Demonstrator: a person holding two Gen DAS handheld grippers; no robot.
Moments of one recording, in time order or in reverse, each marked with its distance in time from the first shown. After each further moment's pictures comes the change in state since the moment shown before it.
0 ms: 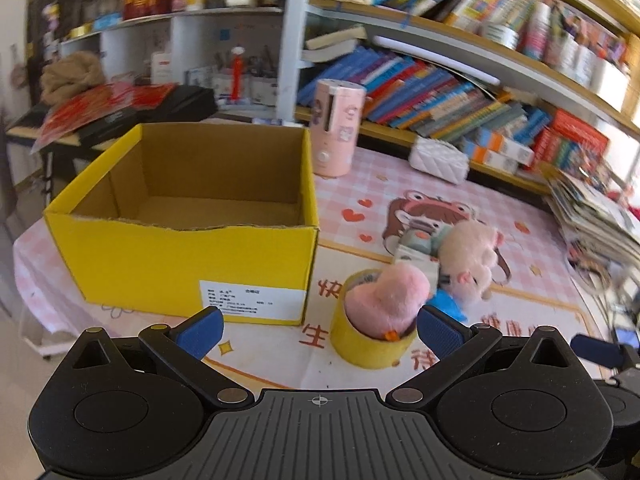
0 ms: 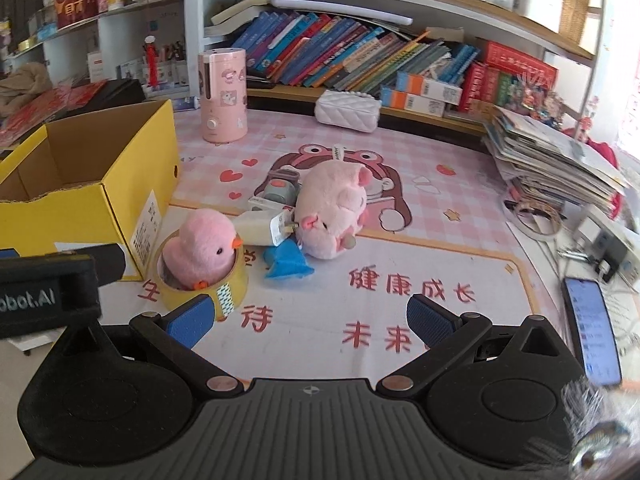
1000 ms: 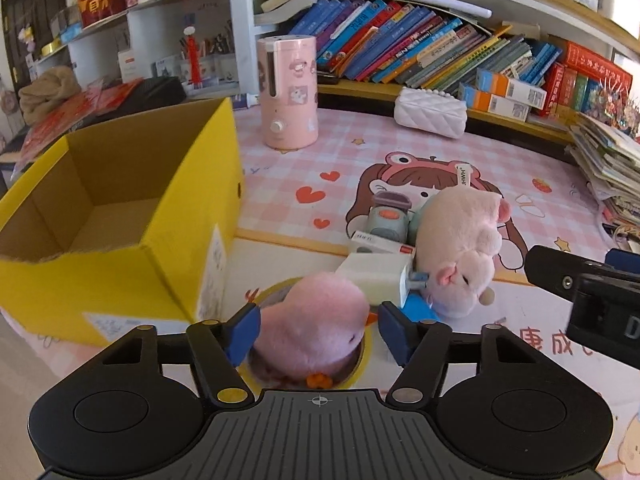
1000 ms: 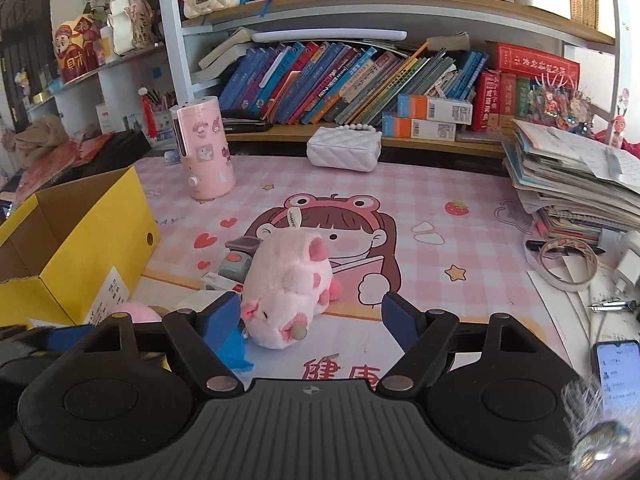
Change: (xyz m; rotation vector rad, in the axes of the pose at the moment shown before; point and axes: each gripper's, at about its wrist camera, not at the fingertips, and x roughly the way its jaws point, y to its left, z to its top) left arm 0.092 -0.091 0.010 0.135 0.097 0.090; right arm 0.050 -0.092 0.046 0.074 -0.089 0.145
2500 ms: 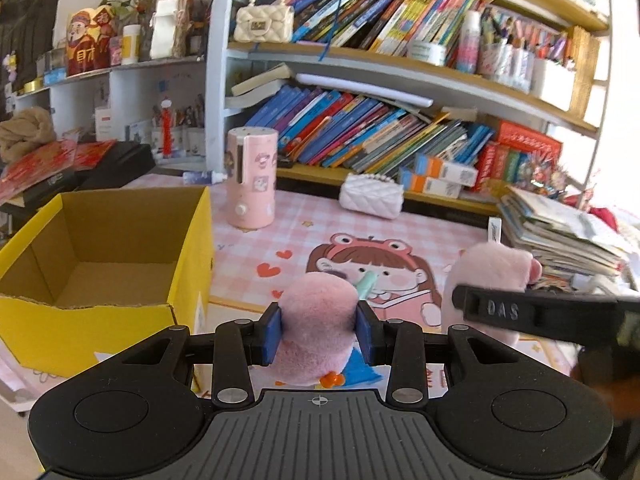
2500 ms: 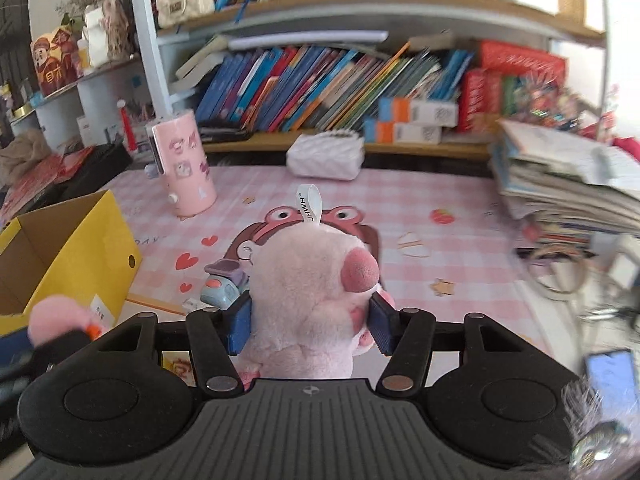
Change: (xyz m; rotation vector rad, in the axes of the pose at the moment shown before) left arm -0.080 0.019 -0.001 -0.016 -0.237 -0.190; right arm -0.009 -0.004 0.013 0.048 -0.011 -0.075
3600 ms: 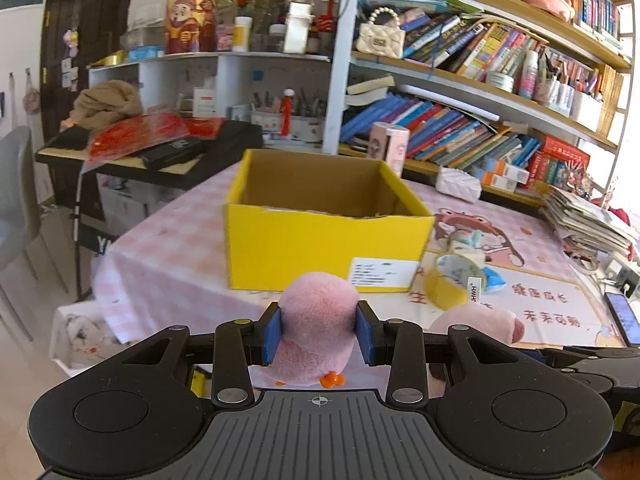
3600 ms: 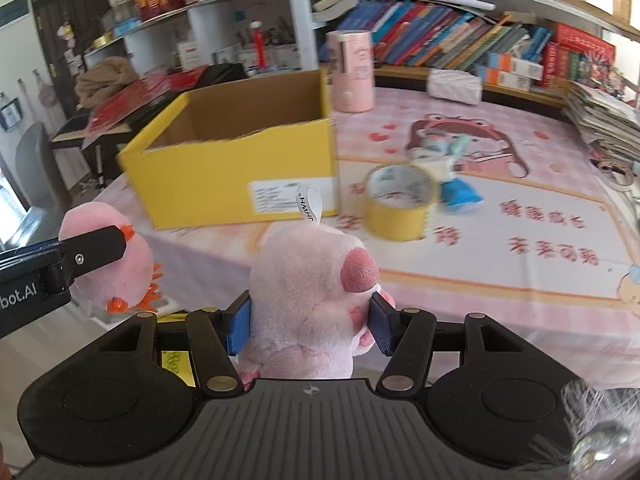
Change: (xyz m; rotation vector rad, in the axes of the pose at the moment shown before) left arm -0.163 0.208 -0.070 -0.063 0.010 0.083; right arm -0.113 0.242 -0.140 -0.081 0.148 0.141
